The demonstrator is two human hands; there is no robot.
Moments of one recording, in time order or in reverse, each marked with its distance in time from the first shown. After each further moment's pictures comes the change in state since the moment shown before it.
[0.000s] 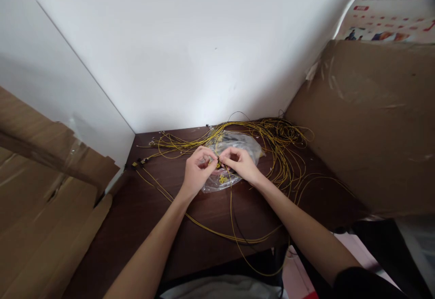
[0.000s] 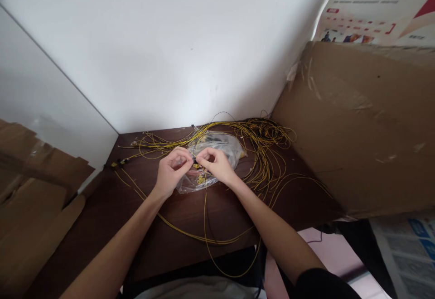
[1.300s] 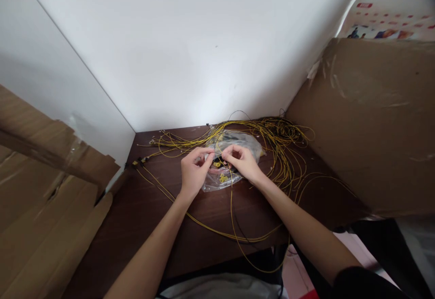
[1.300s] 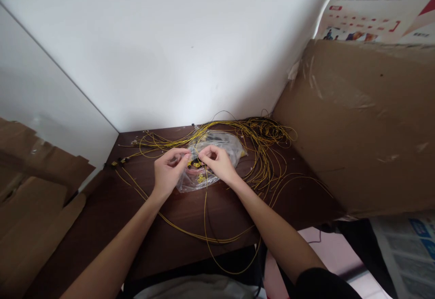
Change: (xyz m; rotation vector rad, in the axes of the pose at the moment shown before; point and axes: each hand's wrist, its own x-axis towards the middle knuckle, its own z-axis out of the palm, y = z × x) left_hand -0.003 -0.002 0.001 0.154 0.195 -0.065; right_hand 0.001 0.005 -0.001 0.015 0.079 -0.001
